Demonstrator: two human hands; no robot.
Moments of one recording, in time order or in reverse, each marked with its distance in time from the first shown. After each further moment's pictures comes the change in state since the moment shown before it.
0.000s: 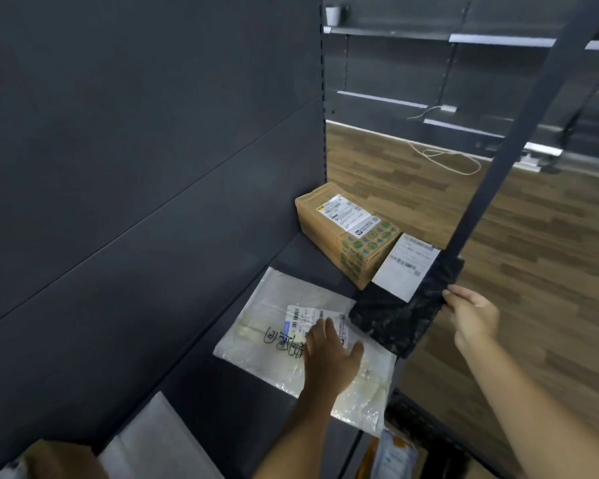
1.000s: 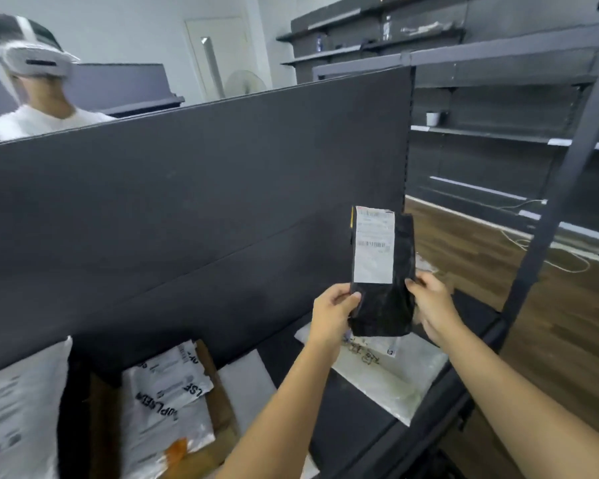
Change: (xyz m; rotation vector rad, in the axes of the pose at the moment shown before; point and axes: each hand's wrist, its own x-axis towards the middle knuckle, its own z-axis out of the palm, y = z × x) left_hand -0.165 0.051 -0.146 -1.083 0.372 0.114; right_hand -0.199 -0.096 0.034 -0.158 -0.830 -0.308
